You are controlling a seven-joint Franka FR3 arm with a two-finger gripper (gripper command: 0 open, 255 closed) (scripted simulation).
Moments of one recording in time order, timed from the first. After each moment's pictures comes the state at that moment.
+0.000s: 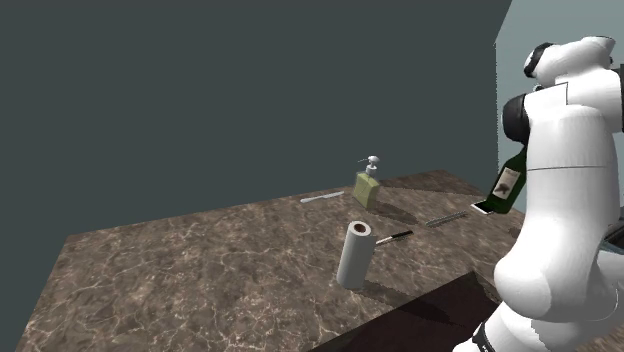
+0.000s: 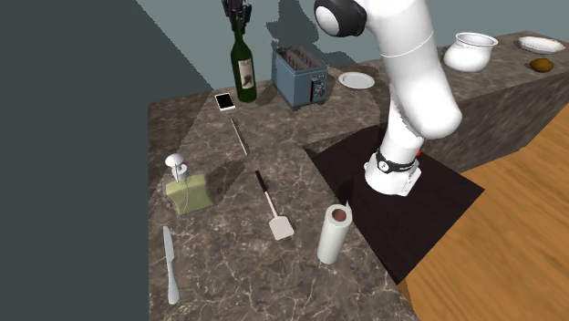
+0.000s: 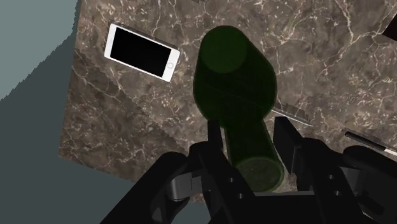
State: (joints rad) arm -0.59 0.58 -1.05 -1.23 0.54 1.58 -1.71
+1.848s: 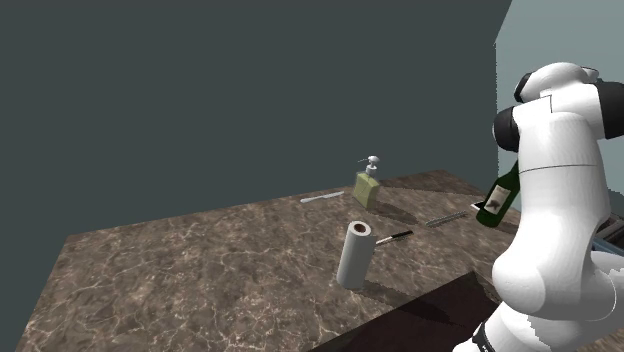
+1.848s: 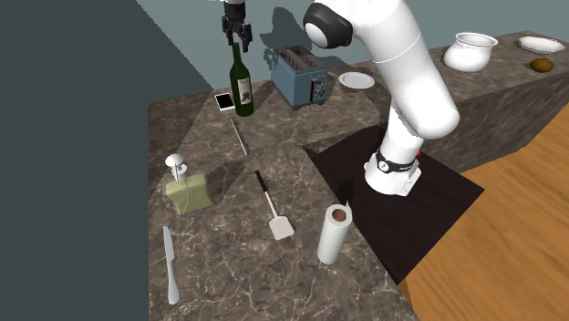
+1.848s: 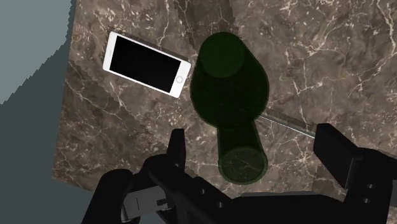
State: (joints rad) arm -0.65 0.69 -1.00 -1.28 0.61 1.71 -1.77
